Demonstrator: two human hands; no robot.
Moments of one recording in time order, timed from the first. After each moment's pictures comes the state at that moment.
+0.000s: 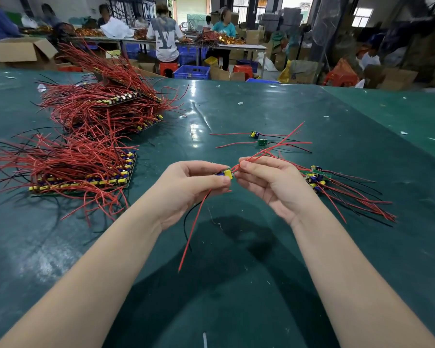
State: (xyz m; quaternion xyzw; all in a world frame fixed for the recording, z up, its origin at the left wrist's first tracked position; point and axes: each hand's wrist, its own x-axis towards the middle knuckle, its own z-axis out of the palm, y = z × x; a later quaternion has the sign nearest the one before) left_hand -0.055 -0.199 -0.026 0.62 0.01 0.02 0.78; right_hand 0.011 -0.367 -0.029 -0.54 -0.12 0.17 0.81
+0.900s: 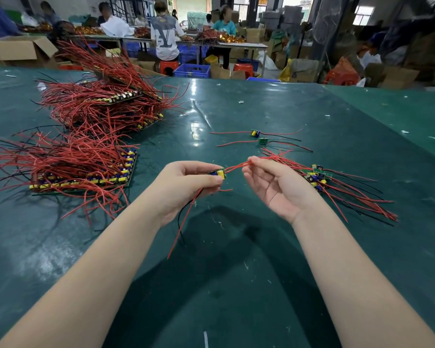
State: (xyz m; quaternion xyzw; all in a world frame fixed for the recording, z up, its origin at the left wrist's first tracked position) left_hand -0.050 -0.193 -0.030 0.67 0.06 0.04 0.74; right_hand 0.013 -0.370 -0.029 -0.45 -0.01 0.21 0.87
